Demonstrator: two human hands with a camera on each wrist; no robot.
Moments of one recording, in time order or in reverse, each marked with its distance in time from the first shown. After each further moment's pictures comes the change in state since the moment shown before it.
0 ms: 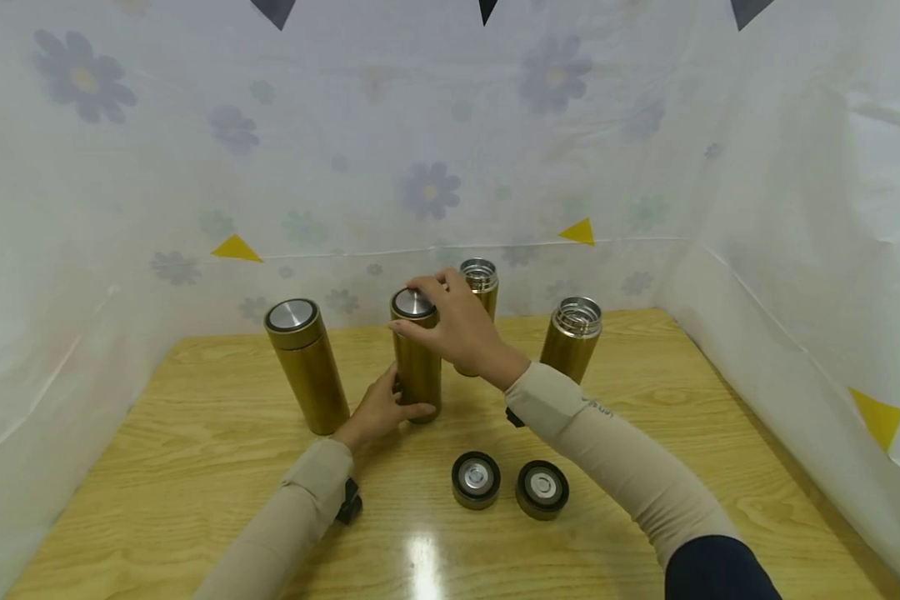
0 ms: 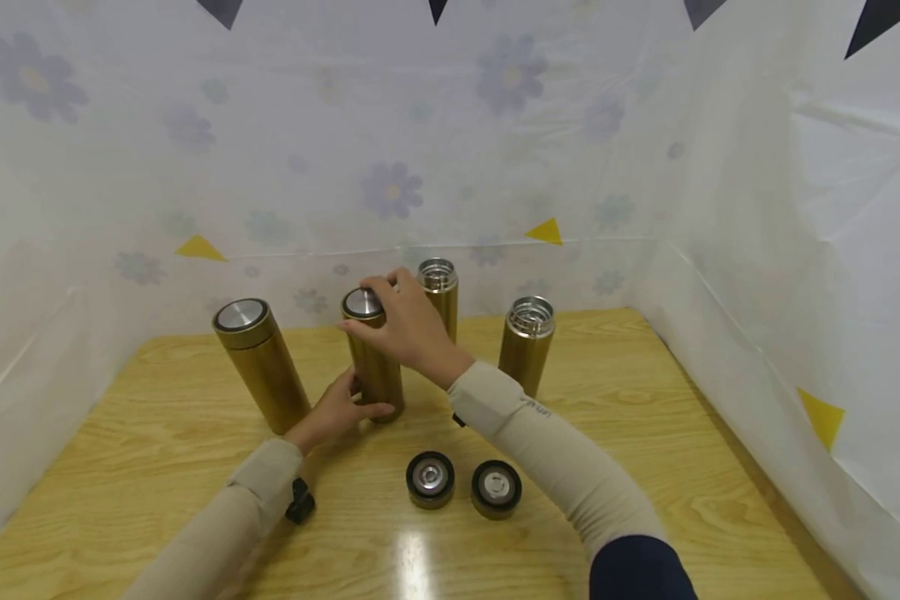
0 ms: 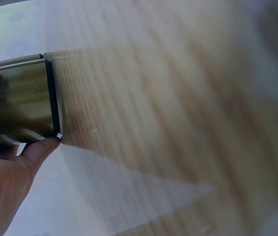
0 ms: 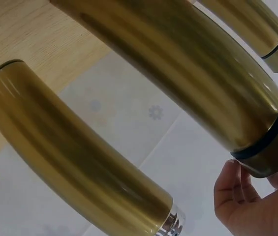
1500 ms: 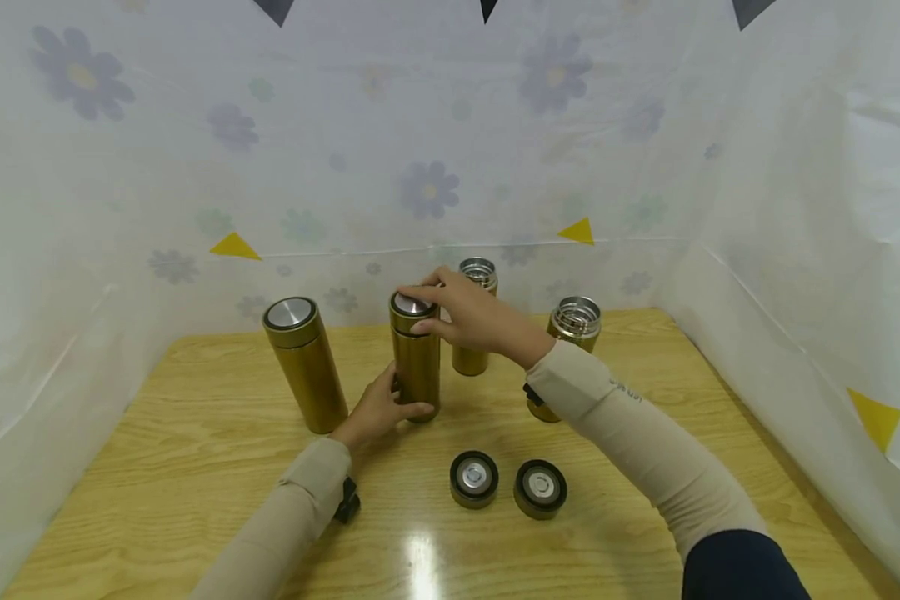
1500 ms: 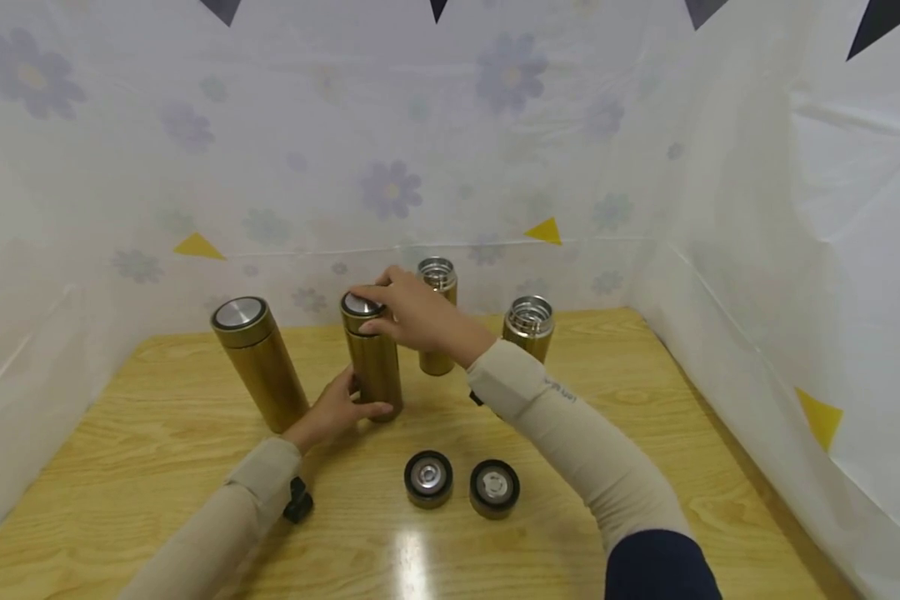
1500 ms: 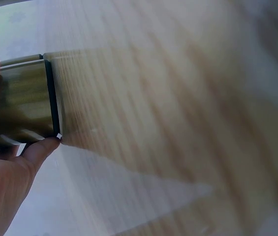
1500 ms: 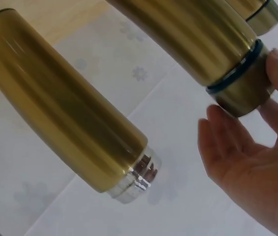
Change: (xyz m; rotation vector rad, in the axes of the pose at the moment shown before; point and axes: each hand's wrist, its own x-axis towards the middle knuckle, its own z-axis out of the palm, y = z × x) left_hand 0.000 0.001 0.000 0.002 0.014 -0.032; right_hand 0.013 -0.002 -0.042 -0.101 -0.374 -0.148
